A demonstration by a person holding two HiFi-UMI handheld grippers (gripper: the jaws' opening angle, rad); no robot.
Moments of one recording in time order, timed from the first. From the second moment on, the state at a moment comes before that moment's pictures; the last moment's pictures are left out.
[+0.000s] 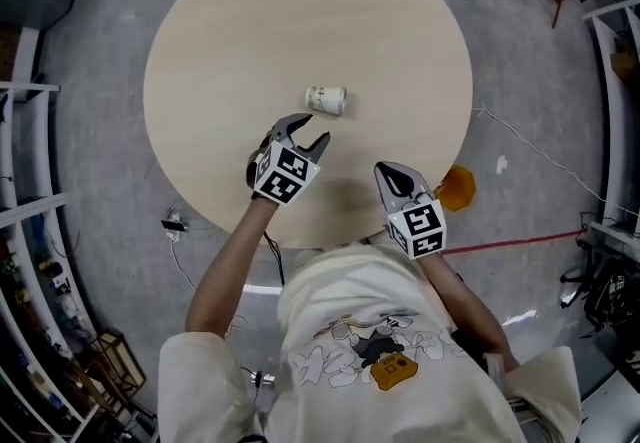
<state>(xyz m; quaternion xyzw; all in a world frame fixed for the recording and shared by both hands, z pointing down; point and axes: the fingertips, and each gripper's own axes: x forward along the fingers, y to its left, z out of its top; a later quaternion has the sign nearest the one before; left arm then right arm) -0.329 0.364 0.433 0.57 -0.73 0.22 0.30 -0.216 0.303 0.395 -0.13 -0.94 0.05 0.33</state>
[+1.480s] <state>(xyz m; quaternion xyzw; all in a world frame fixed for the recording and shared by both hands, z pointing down) -0.376 0.339 0.542 0.69 -0.43 0.48 0.33 -0.269 0.243 0.429 -0.14 -0.92 0.12 0.35</state>
